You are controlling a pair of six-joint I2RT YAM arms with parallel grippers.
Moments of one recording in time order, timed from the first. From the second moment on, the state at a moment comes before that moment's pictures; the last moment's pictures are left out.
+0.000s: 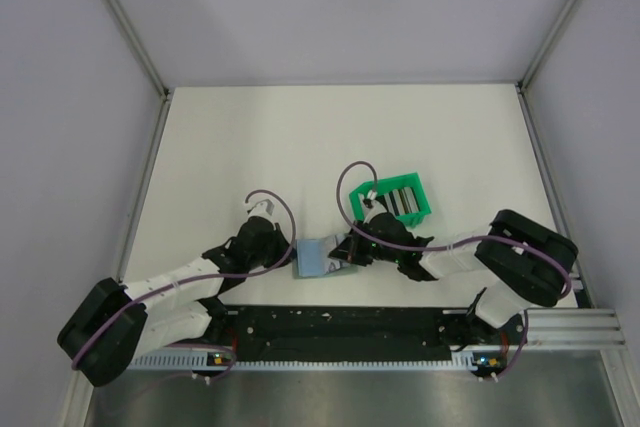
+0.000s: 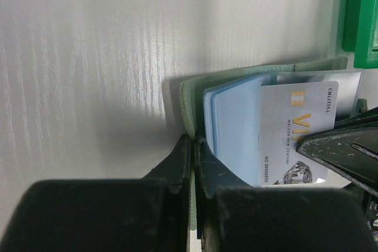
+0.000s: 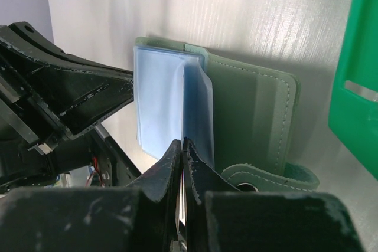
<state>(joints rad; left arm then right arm) -0.68 1.04 0.25 0.04 0.00 -0.87 0.95 1.56 0.43 0.59 -0.11 1.08</state>
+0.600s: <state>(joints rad) -0.68 1.04 0.25 0.04 0.00 -0.87 0.94 1.55 0.45 0.52 -0.10 1.04</state>
